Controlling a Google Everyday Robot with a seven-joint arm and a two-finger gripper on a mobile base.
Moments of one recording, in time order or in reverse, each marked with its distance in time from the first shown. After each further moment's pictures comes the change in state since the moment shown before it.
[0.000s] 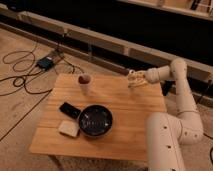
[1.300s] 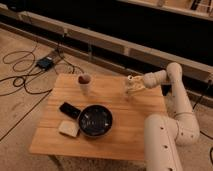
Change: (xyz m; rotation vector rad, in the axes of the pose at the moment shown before) arm -0.004 -0.035 0.021 0.107 0.100 -0.007
